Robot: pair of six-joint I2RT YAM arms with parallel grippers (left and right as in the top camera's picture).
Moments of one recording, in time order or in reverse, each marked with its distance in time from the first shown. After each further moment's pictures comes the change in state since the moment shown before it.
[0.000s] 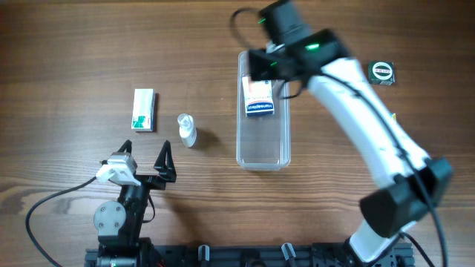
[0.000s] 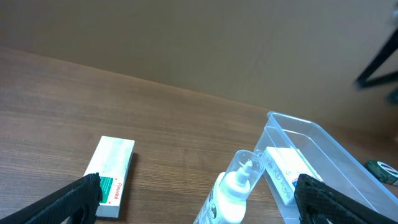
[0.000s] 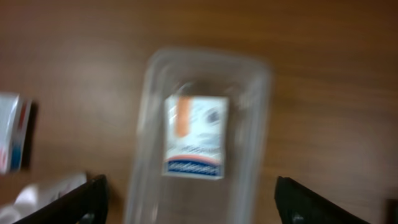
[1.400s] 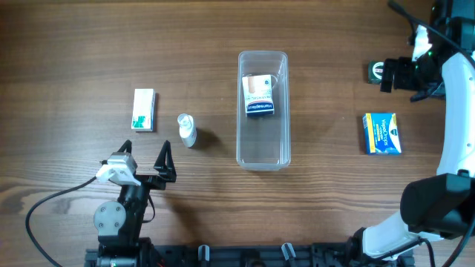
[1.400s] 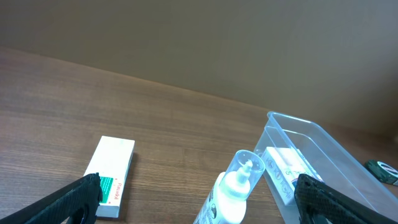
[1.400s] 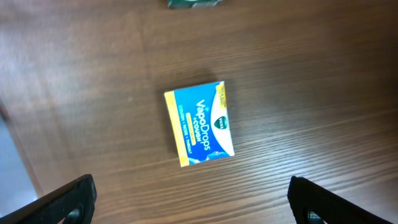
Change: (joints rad) left arm 0.000 0.000 0.000 0.000 0.000 0.000; right arm -0.650 -0.049 -0.021 -0.372 0.012 -0.393
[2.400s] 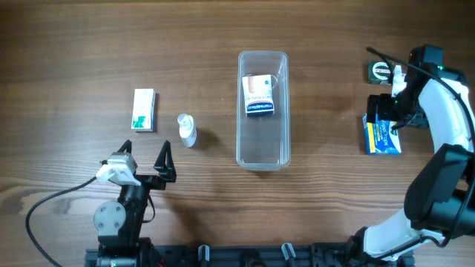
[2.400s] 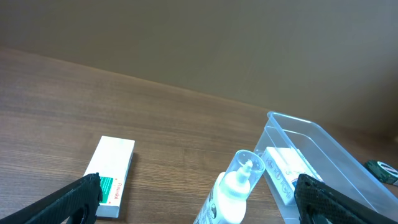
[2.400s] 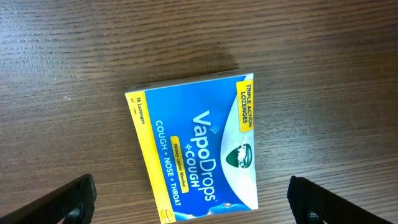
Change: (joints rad) left arm 0.000 0.000 0.000 0.000 0.000 0.000; right arm -0.075 0.016 -0.508 0.447 -0.029 -0.088
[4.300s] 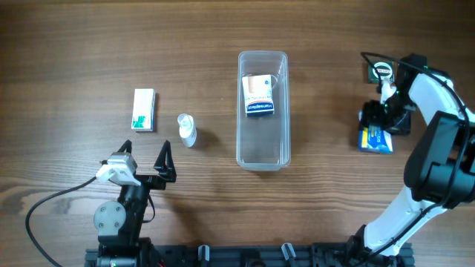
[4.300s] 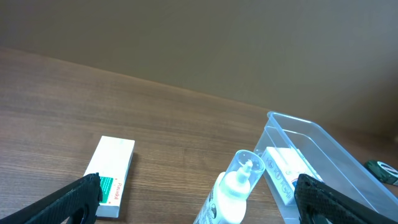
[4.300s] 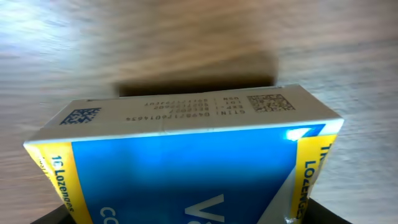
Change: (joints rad) left arm 0.000 0.000 0.000 0.000 0.000 0.000; right arm -0.002 0.209 0.039 0.000 -0.101 0.055
